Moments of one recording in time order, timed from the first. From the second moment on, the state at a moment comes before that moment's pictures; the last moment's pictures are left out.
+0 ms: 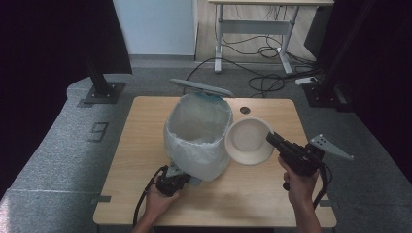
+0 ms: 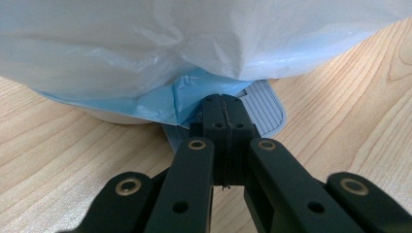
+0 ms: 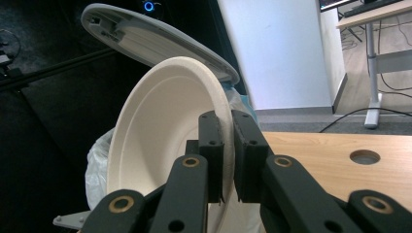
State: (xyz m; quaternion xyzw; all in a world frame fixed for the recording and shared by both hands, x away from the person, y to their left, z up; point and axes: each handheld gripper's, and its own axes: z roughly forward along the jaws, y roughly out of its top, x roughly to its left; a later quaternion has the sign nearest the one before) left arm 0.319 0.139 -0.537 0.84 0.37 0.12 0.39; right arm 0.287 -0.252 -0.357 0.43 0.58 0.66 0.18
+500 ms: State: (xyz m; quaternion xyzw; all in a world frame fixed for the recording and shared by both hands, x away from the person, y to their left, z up) left arm 0.319 0.139 -0.537 0.84 0.37 0.12 0.39; right arm 0.294 -0.239 -0.341 0.42 0.59 0.66 0.19
